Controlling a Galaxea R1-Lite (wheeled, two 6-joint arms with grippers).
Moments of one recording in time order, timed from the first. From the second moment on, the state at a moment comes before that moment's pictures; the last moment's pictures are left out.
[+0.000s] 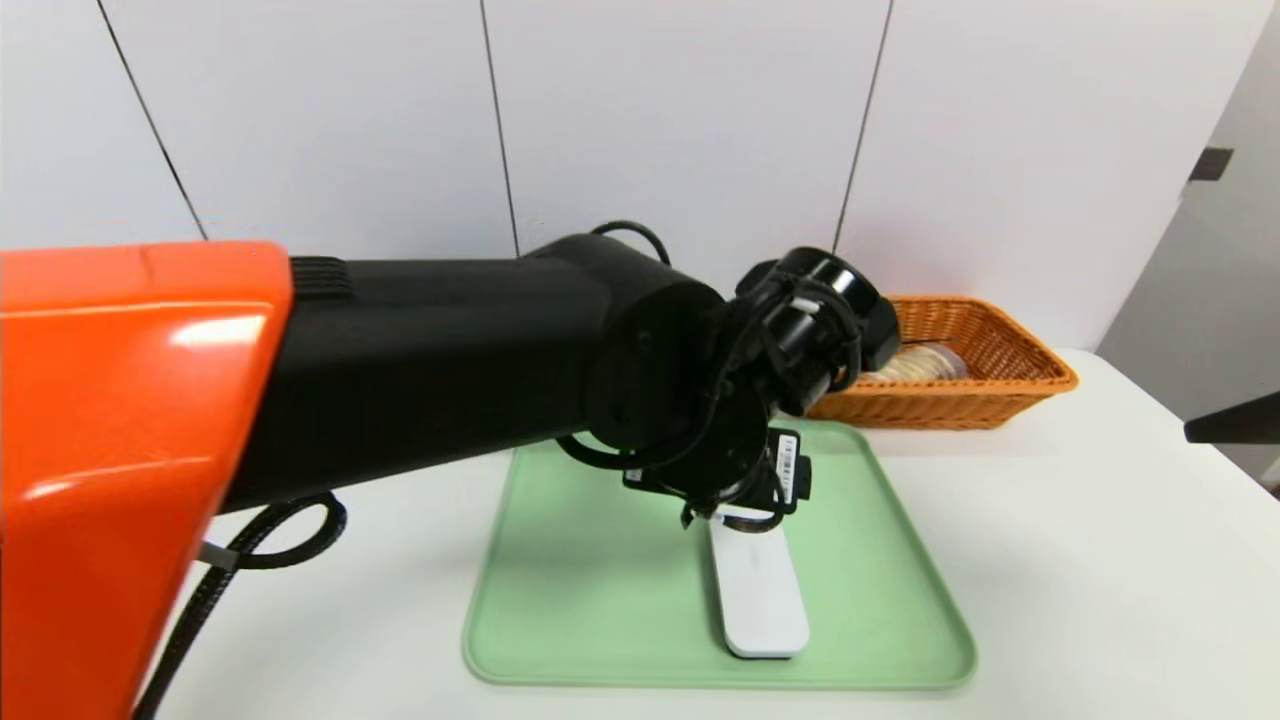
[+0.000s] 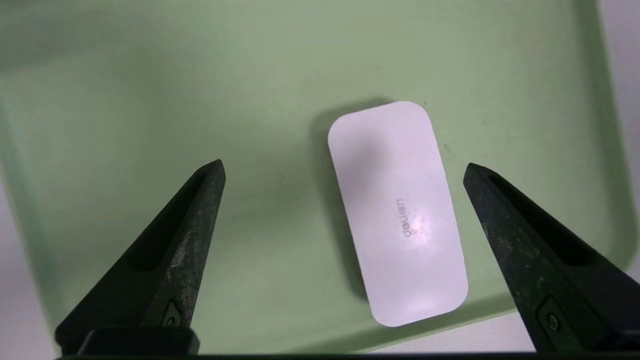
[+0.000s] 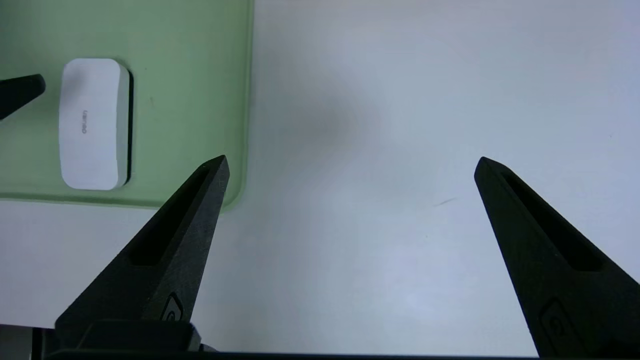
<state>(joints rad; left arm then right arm) -0.99 2.15 -1.97 0.74 0.41 -0.63 -0.06 1.27 -1.36 0.91 0.11 -0.04</state>
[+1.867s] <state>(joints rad) -1.05 2.31 -1.98 0.74 0.40 -0.83 -0.07 1.17 -1.17 0.79 0.10 -0.05</state>
